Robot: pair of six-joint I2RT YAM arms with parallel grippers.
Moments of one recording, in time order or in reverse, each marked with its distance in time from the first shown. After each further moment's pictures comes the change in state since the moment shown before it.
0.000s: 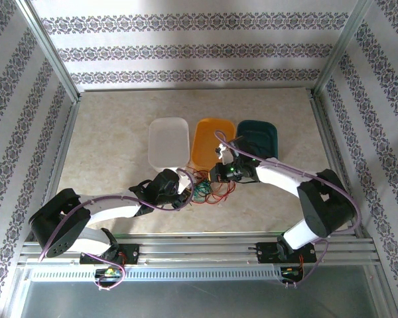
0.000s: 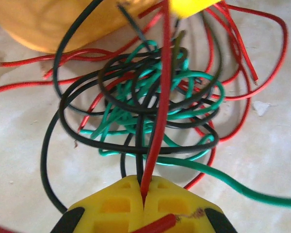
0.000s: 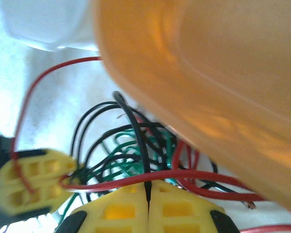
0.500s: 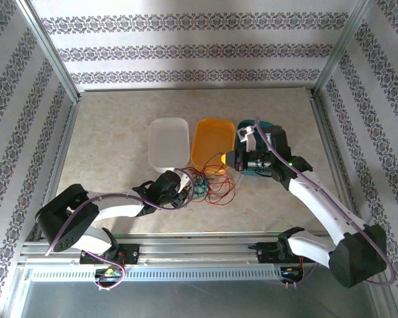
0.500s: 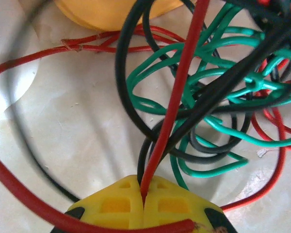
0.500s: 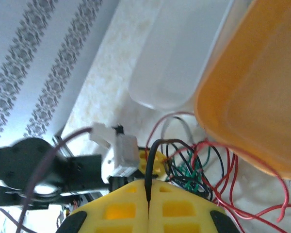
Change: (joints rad) left arm 0.000 0.073 -0.008 0.041 -0.112 -0.051; right arm -0.172 -0.422 0.040 -0.098 -0.128 0.005
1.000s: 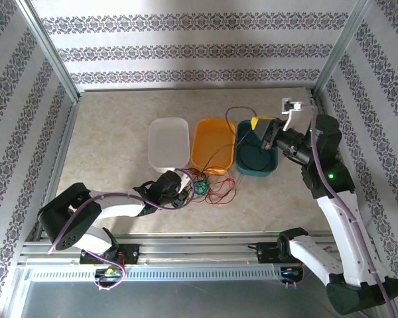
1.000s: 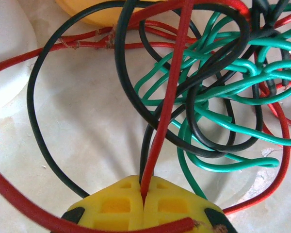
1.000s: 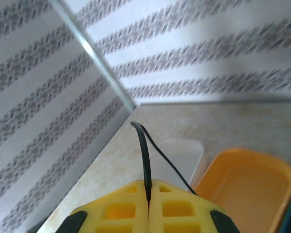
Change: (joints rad) left arm 0.000 0.013 0.001 0.007 0.000 0.000; right arm -0.149 -0.220 0.261 -0.001 0.187 -0.028
